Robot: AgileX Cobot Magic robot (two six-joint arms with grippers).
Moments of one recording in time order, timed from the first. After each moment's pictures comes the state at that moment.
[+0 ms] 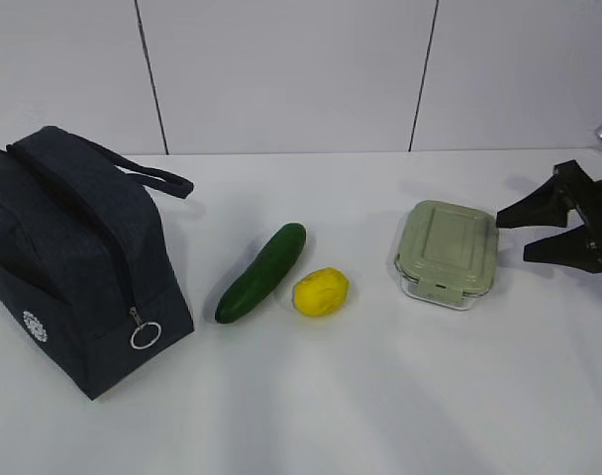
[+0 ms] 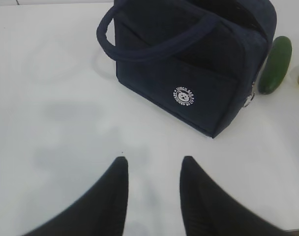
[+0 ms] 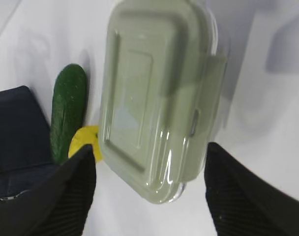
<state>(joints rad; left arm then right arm) 0.03 0.05 -0.51 -0.11 1.11 0.04 -0.34 1.95 -1.09 1.22 0.96 -0.88</state>
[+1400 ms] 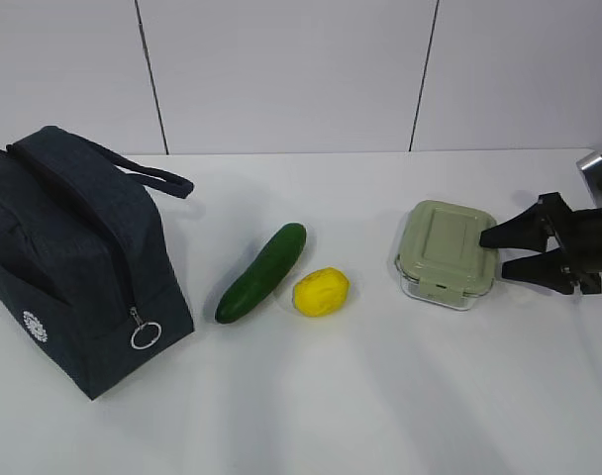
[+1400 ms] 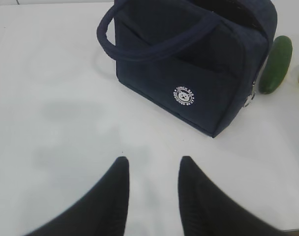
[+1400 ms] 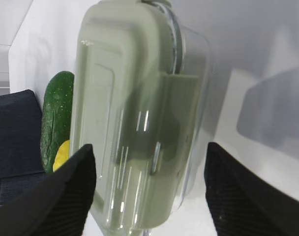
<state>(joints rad) 0.03 0.05 -0.51 -0.11 1.11 0.04 -0.35 2.11 -1.09 1.40 0.99 -1.13</state>
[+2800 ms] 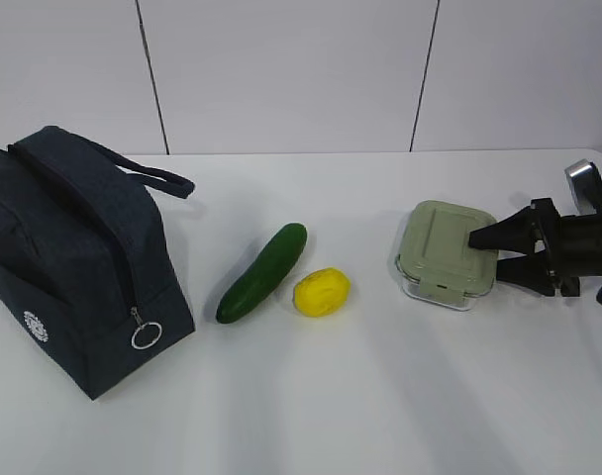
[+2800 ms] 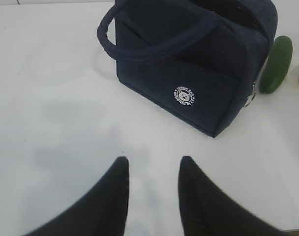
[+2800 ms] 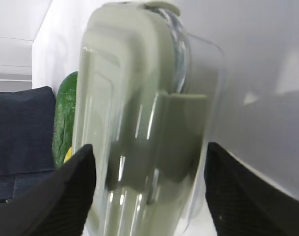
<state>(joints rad) 0.03 0.05 -0.51 -0.11 1.11 0.04 -0.35 2.21 -1.14 1.46 1.07 -1.20</state>
